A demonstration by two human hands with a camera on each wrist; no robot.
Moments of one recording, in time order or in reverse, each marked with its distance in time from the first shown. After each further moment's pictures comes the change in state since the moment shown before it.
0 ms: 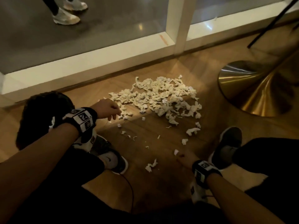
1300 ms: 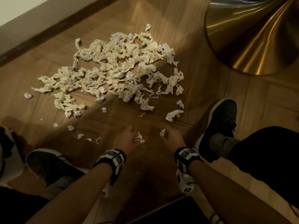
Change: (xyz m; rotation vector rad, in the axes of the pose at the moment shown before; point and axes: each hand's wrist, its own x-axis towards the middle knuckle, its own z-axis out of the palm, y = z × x) left_hand 0.158 0.060 0.283 0.153 -0.189 0.122; right_hand 0.133 0.041 -0.029 0.008 0.255 -0.165
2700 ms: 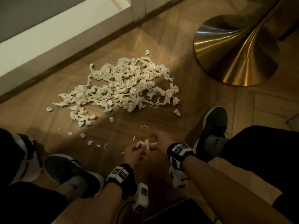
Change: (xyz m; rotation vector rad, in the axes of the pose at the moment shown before) left_hand -0.059 0.049 -0.001 -1.307 0.089 -0.464; right_hand -0.026 -0.072 -0.031 -0.133 -0.282 -0.033
